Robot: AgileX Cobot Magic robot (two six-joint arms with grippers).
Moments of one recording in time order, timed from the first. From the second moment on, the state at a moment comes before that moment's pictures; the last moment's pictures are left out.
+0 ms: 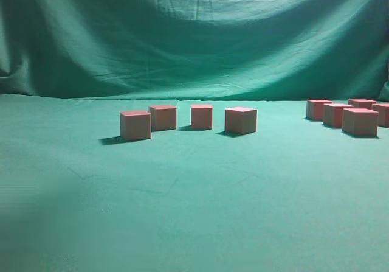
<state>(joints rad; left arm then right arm) -0.01 -0.01 0.02 -0.19 0.36 -0.08 0.62 1.81 -1.98 -0.11 1.25 0.25</state>
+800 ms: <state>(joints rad) -0.01 -0.01 0.02 -0.19 0.36 -0.08 0.24 1.71 -1.23 -0.09 0.98 0.29</state>
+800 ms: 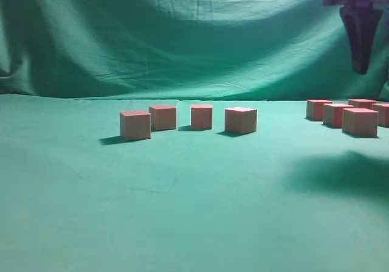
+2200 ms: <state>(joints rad) -0.01 -0.01 0.02 -0.19 0.36 -0.08 0.24 1.93 -1.31 -0.13 0.85 0.28</state>
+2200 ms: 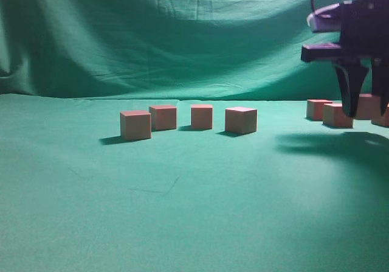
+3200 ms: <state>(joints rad) -0.01 -0.01 0.02 -0.19 0.36 -0.08 0.81 1.90 -1.50 -0.01 0.98 0.12</state>
